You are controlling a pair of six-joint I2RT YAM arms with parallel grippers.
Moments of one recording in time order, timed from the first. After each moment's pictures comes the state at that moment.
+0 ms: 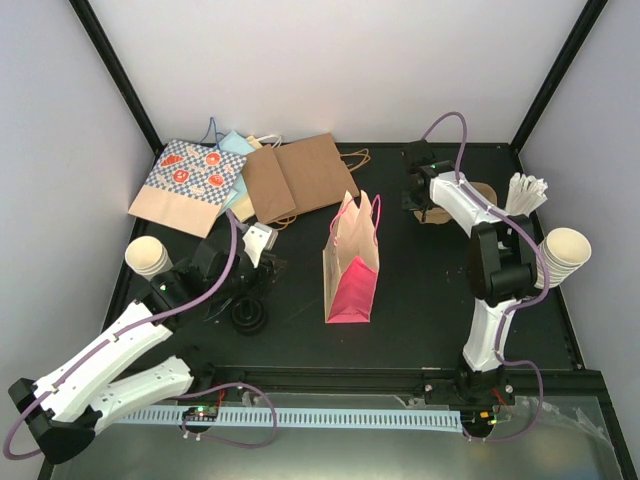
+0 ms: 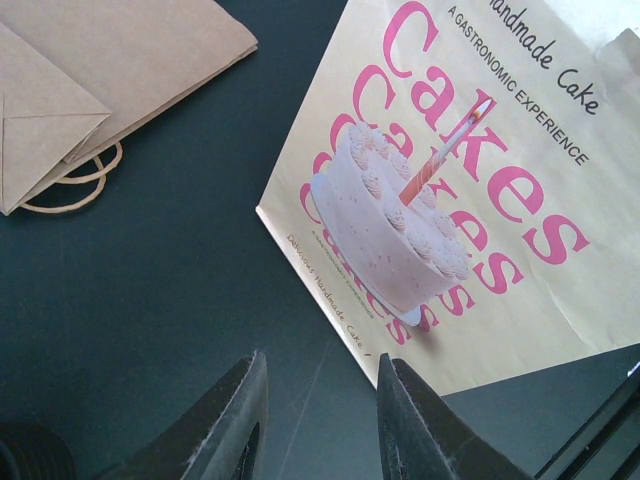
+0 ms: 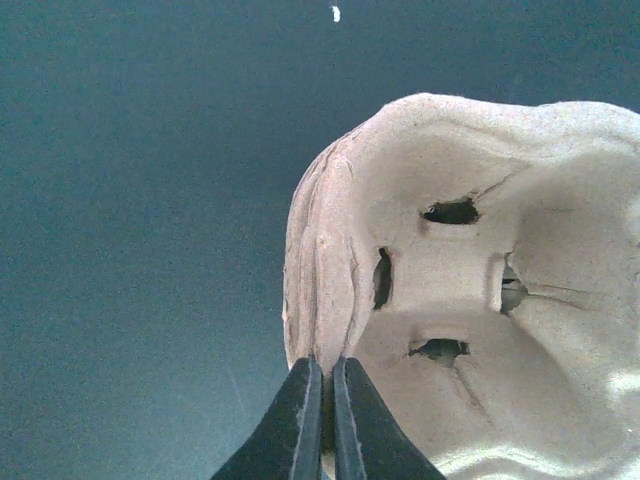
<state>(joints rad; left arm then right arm) -0.75 0.82 0.88 -0.69 0.00 -0.31 0.27 1.95 1.56 -0.76 0.26 0.19</state>
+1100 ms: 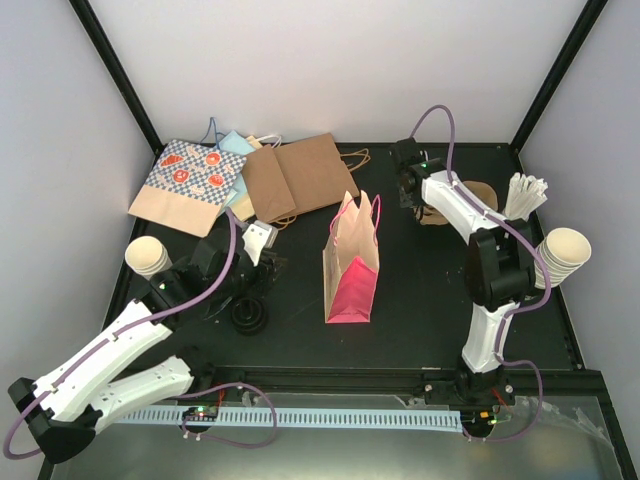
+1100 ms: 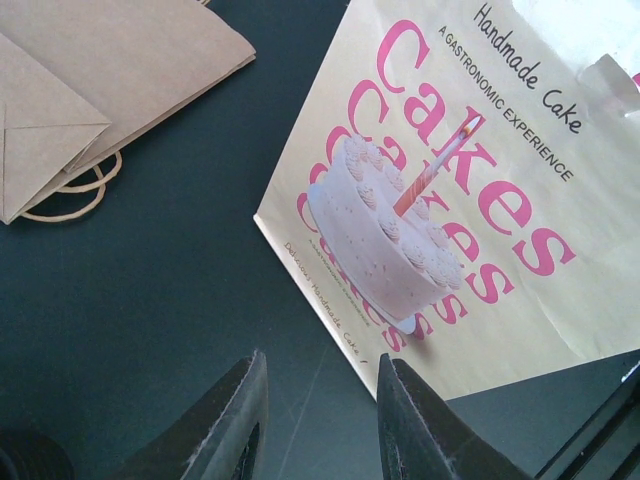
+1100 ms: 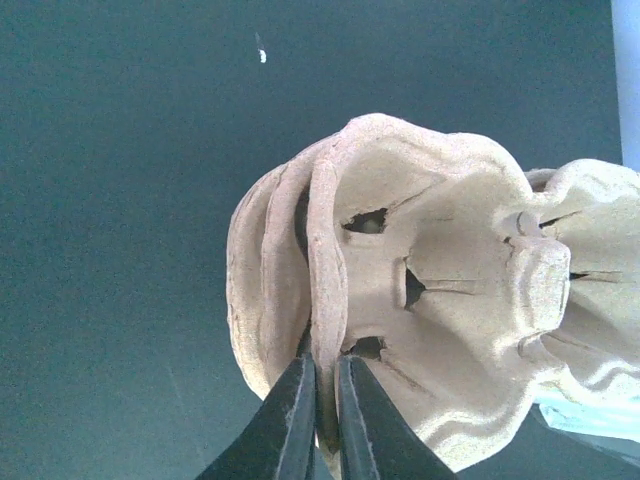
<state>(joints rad) -0.75 0.83 0.90 -0.69 0.00 -0.31 0.34 1.92 1.60 -0.83 0.49 0.17</state>
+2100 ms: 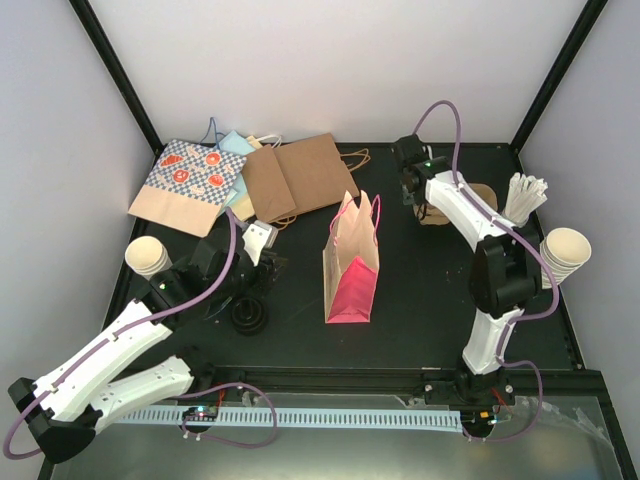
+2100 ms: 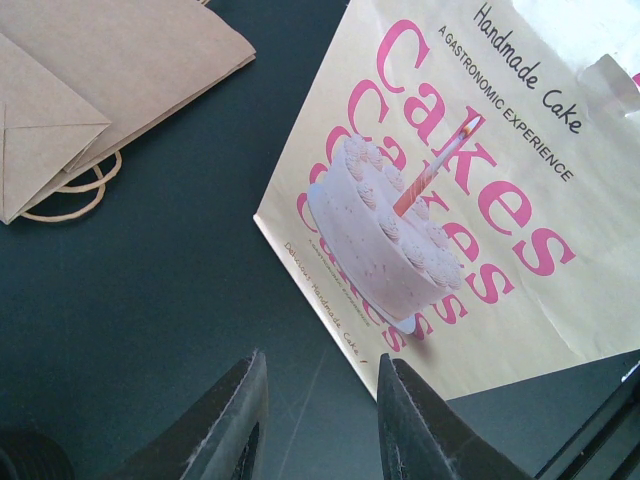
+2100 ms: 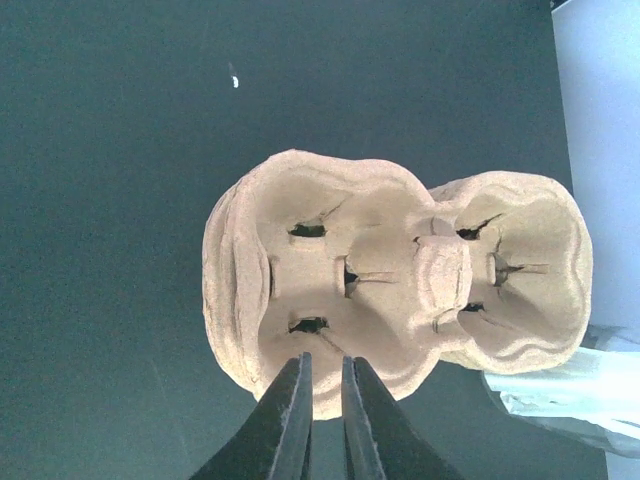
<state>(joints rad) -0.75 0.83 0.90 -0.69 0.00 -0.31 0.35 1.86 1.60 -0.85 0.54 0.17</state>
